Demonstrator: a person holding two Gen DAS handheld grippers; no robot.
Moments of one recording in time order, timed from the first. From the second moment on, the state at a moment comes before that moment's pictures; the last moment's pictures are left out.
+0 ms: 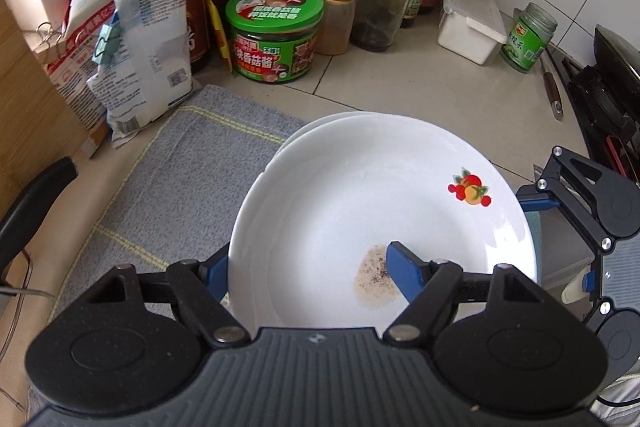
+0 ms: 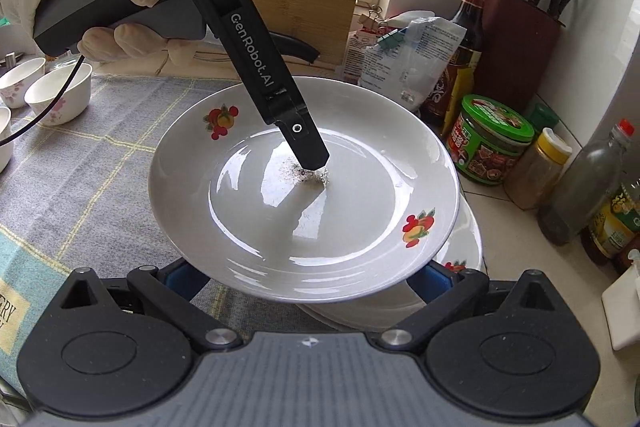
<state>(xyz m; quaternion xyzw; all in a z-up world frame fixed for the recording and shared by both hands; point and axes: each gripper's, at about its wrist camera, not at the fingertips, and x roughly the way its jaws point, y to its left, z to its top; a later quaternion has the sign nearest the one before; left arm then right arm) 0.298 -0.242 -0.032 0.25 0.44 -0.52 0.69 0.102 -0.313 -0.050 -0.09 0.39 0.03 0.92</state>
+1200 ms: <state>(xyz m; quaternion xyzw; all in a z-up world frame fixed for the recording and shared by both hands) 0.284 -0.301 -0.058 0.28 0.44 -0.56 0.64 0.081 -0.349 -0.060 -0.06 0.41 -0.03 0.91</state>
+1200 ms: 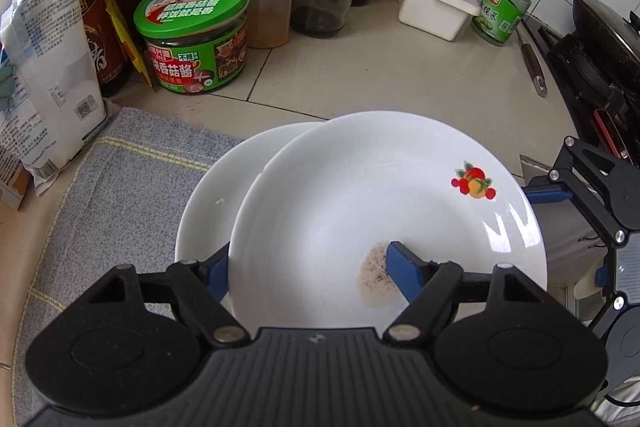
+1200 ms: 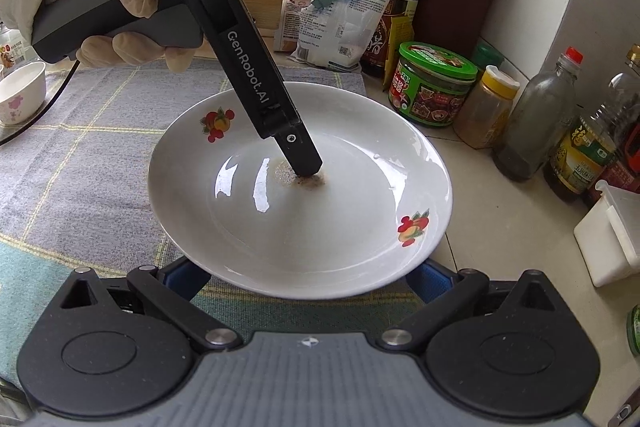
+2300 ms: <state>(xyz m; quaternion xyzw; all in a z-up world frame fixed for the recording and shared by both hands) 0.285 -0.318 -0.063 0.30 0.43 -0.54 0.65 0.081 -0.350 -0.052 -0.06 0.40 -0.03 0.91</state>
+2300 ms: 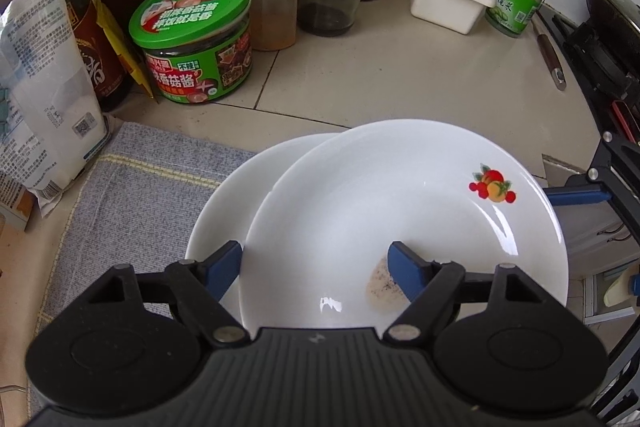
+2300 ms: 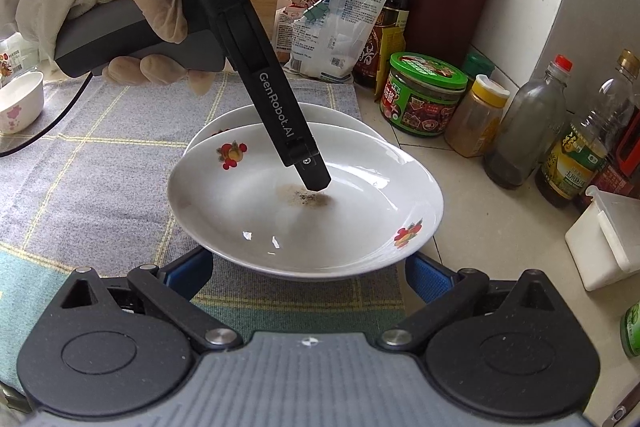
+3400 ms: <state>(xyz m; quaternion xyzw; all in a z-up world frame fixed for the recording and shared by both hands) 0.244 -0.234 0.015 0.22 0.34 -0.50 0.77 0.089 -0.338 -0.033 -0.07 0.38 0.00 0.92</state>
